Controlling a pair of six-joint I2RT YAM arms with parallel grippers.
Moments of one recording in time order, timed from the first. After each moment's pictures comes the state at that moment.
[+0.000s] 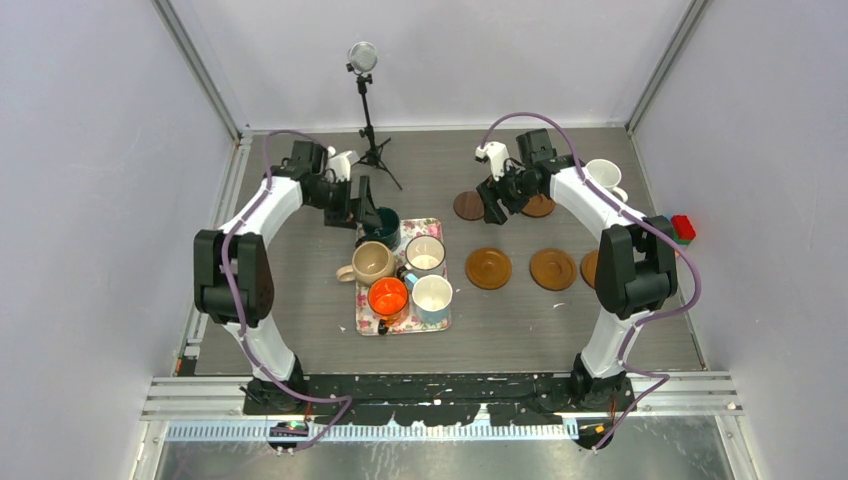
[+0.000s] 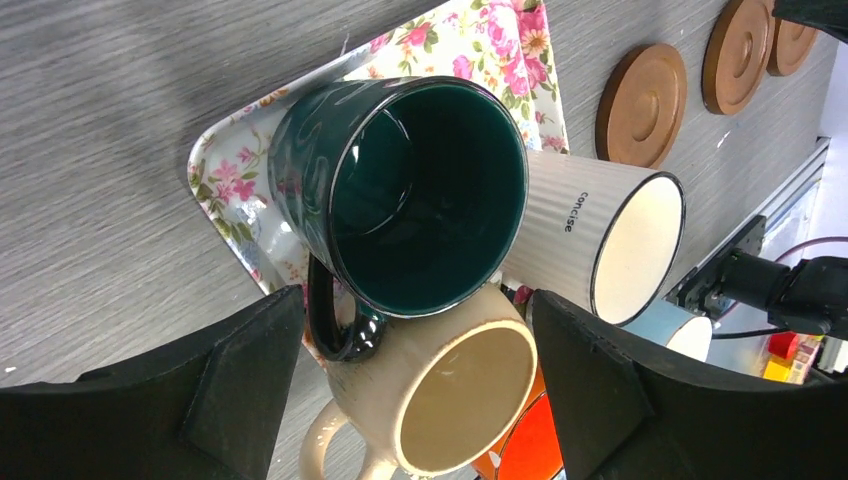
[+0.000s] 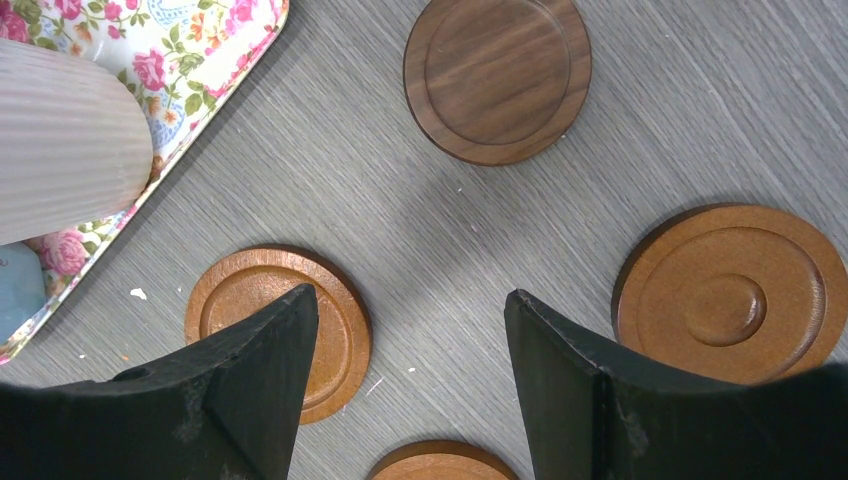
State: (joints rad) left arm -0.12 1.75 1.36 -0.69 0.63 -0.06; right arm 0.25 1.81 1.43 -0.62 -0.40 -0.47
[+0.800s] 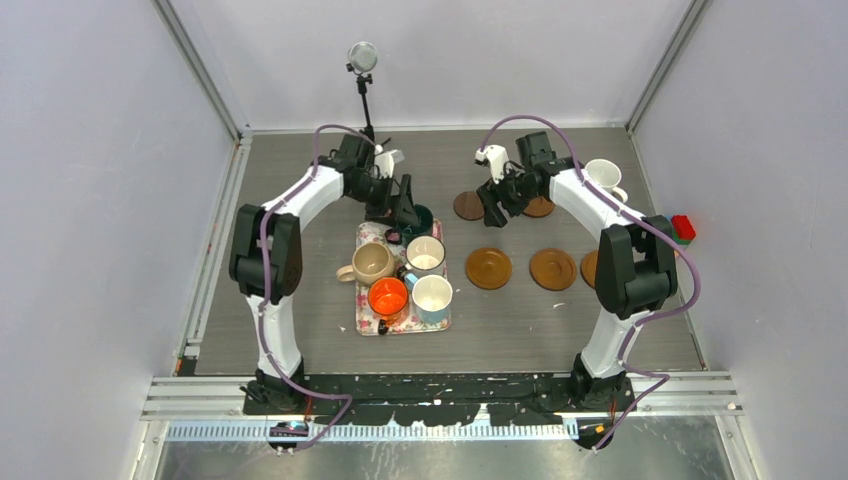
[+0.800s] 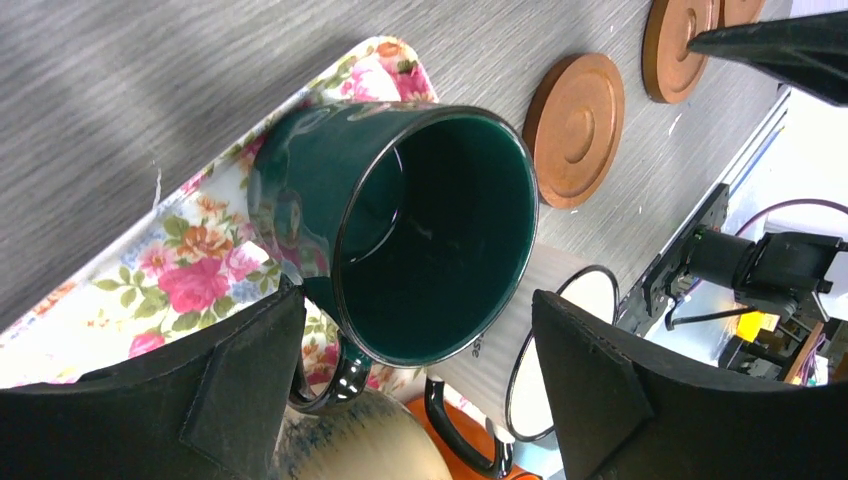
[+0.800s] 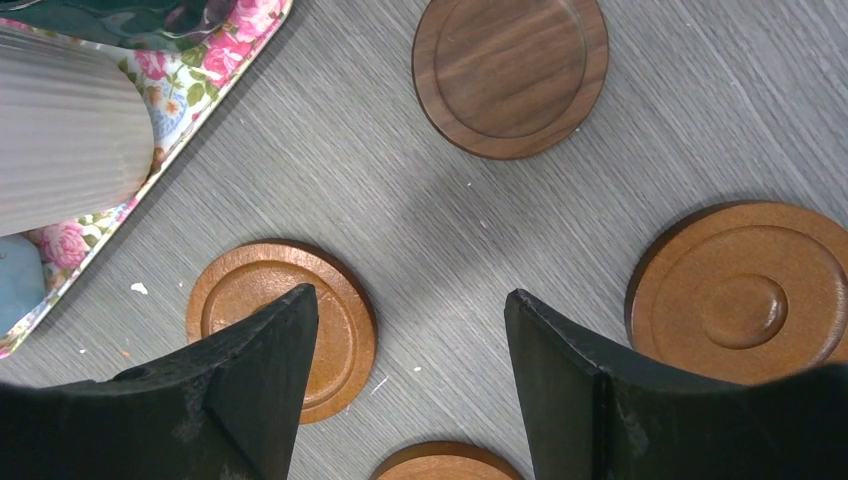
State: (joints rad) left arm -0.30 1.98 1.55 -0.66 0.69 -0.14; right arm 0.25 1.81 1.41 -0.61 -0.40 -0.47
